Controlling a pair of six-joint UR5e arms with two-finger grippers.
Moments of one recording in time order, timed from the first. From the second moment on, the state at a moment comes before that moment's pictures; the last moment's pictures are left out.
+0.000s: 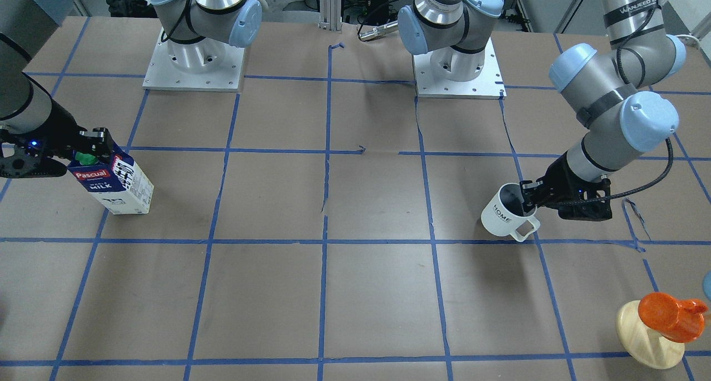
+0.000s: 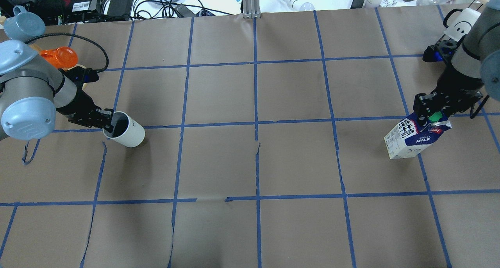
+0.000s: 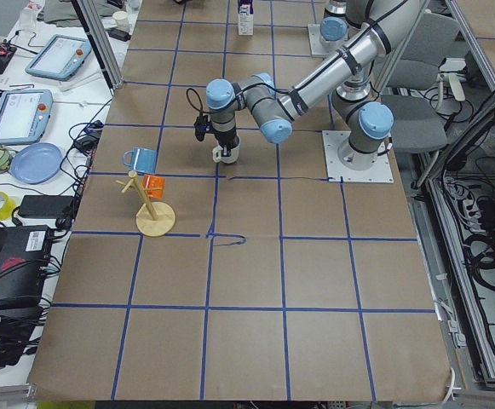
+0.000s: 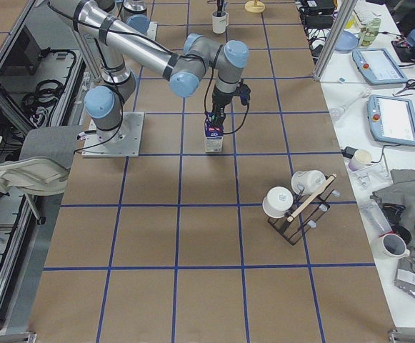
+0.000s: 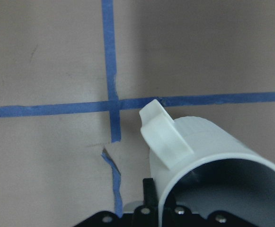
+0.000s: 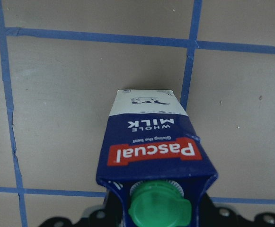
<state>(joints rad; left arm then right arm) -1.21 -1.76 -1.96 -1.06 1.47 0.35 1.19 -1.51 1.86 -1.77 -1.66 -0.45</state>
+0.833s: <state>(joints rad) -1.88 -1.77 -1.90 -1.03 1.50 -0.40 1.21 -1.51 1.78 -1.72 -1.62 -0.39</state>
